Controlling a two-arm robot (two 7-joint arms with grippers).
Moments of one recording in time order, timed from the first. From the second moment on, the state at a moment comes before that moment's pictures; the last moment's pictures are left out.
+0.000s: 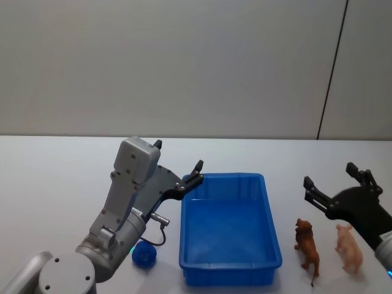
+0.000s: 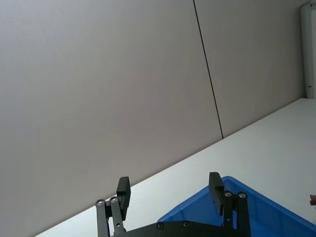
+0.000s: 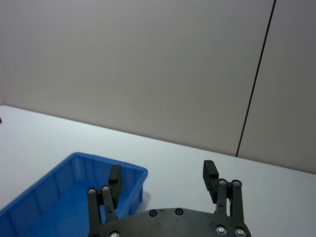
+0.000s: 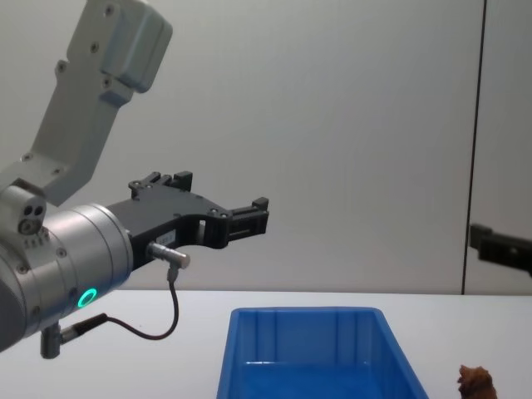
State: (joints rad) left arm -0.24 0.38 0.45 -1.63 -0.20 0.01 -0.01; right arm -0.02 0.36 -0.21 -1.74 0.28 0.03 0.08
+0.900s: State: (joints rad) left arm -0.24 0.38 0.45 -1.63 -0.20 0.01 -0.01; right arm 0.04 0.40 -0.17 -1.52 0.27 0.16 0.20
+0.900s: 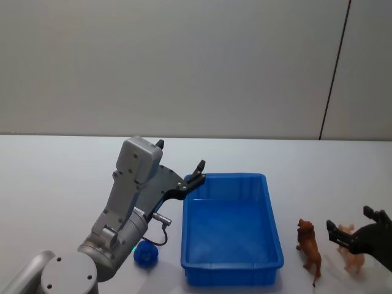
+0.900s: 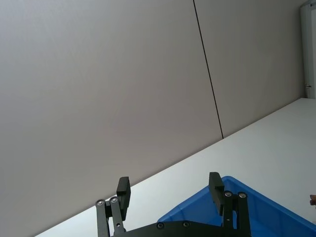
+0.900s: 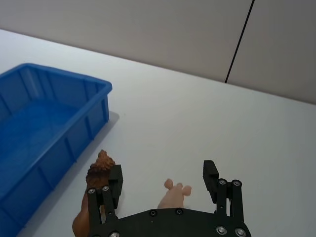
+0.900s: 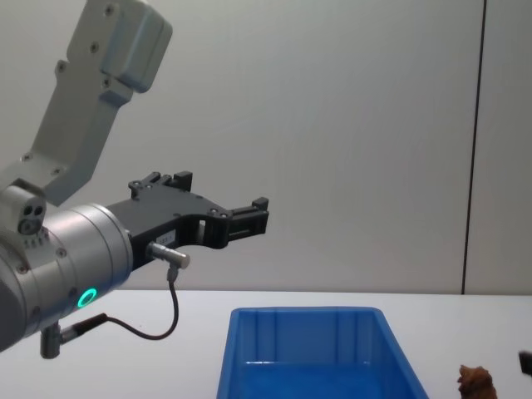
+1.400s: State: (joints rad) left arm -0.24 0.38 0.45 -1.63 -0.20 0.01 -0.01; right arm 0.05 0.41 -0.17 -1.48 0.28 0.23 0.24
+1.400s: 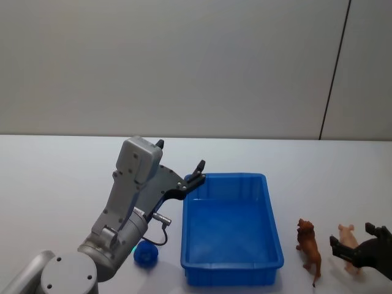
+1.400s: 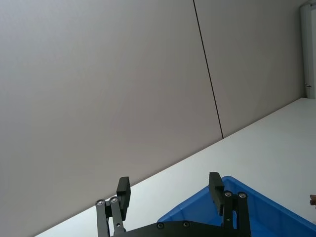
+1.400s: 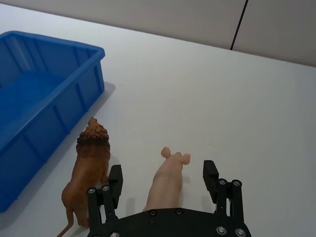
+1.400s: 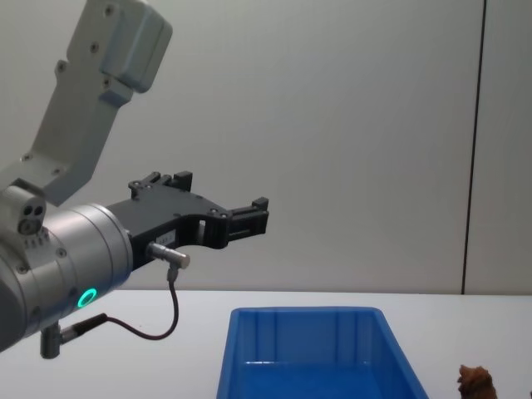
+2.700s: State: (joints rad) left arm -0.24 0.38 0.45 -1.63 -0.20 0.01 -0.01; right arm 0.08 0.38 -0.18 -1.43 0.31 0.33 0.26
